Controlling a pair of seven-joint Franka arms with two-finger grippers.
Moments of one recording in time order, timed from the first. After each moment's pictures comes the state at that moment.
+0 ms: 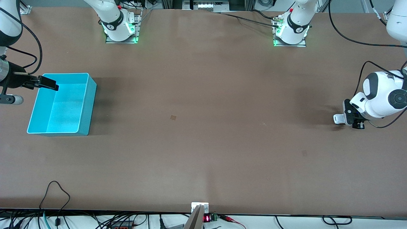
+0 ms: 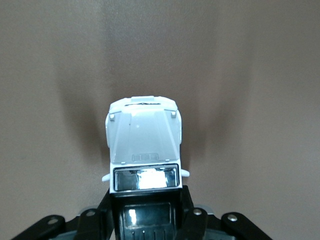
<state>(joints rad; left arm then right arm) 0.60 0.55 -0.22 -1.99 0.49 2.45 1.58 0.03 0.11 -0.13 -1.66 0.01 1.61 -0.04</state>
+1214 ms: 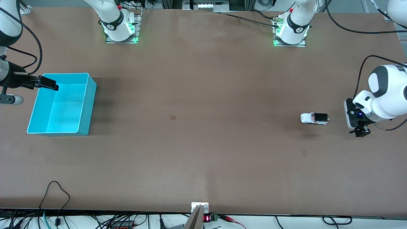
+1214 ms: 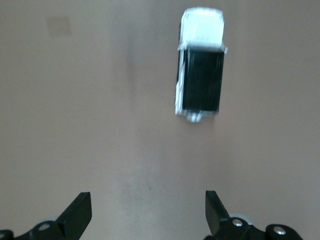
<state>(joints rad) 0.55 0.39 -0.36 -1.93 0.27 2.28 1.60 0.03 0.11 -0.13 -1.66 0.01 1.61 -0.04</state>
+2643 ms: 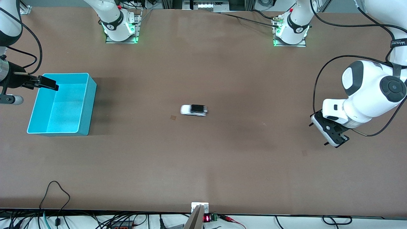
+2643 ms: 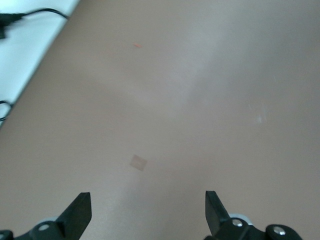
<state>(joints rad) 0.26 0.36 -0.35 -1.73 0.08 2.23 0.82 0.03 0.11 -0.13 -1.66 0.01 1.61 -0.04</state>
